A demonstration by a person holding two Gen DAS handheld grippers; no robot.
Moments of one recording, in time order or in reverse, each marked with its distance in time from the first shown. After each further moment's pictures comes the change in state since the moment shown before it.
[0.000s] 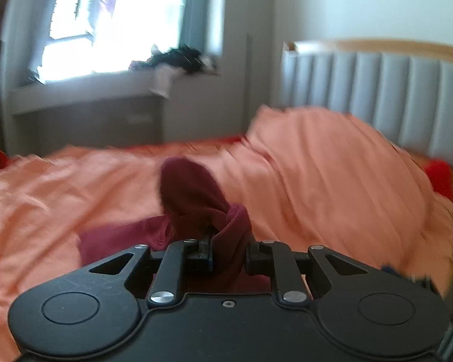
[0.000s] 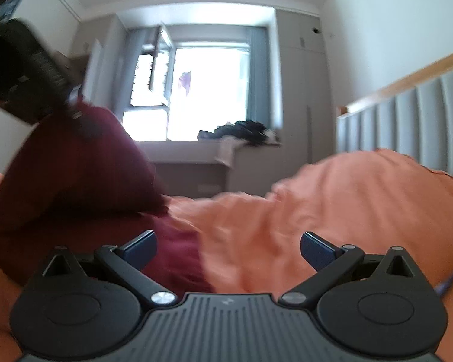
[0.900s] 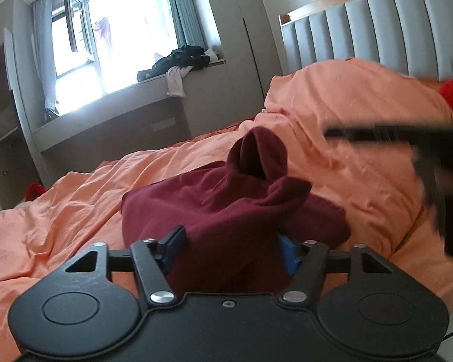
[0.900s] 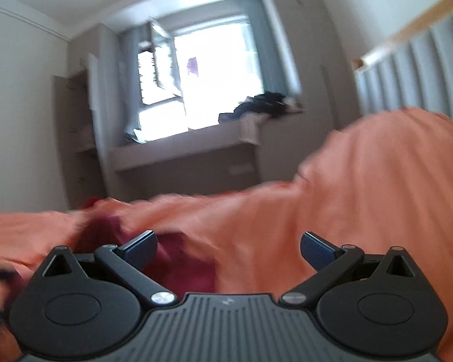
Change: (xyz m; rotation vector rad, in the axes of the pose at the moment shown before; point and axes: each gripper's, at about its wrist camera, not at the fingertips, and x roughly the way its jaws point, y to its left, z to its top) left arm -0.030 -0.021 -0.074 0.241 0.018 0.214; right arm 0.059 -0.030 0.072 0.201 0.099 0.223
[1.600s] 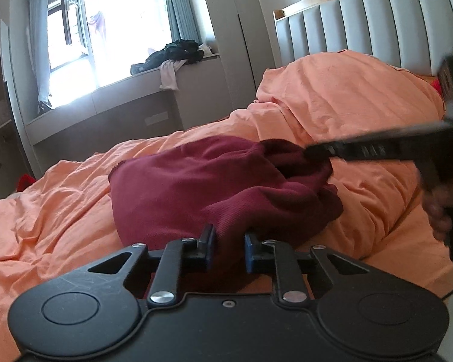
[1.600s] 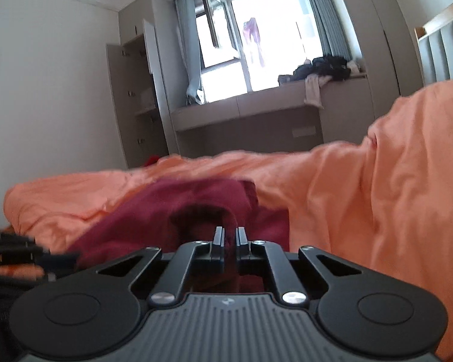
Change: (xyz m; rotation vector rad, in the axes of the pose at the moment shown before) left arm 0.003 0.001 -0.026 -0.020 0.012 -0.048; right arm -0.002 0.009 -0.038 -0.051 0.186 0.222
